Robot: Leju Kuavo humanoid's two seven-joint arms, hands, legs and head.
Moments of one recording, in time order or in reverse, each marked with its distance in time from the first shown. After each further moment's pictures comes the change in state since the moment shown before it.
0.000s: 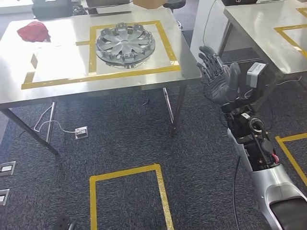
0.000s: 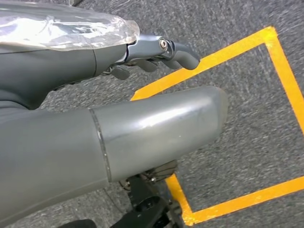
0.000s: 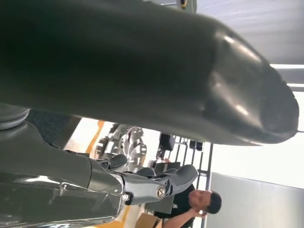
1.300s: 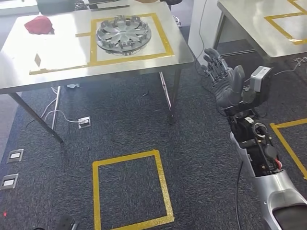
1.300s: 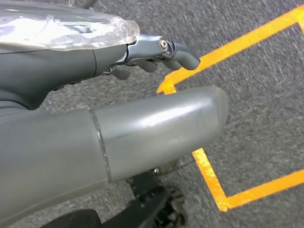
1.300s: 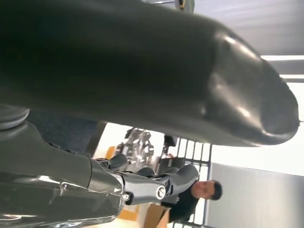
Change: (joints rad) left arm 0.009 -0.005 0.000 0.000 -0.002 0.000 0.001; right arm 0.037 0.004 -0.012 -0.051 0.017 -0.027 0.023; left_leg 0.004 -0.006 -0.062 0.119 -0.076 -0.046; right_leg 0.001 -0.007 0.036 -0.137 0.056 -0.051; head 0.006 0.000
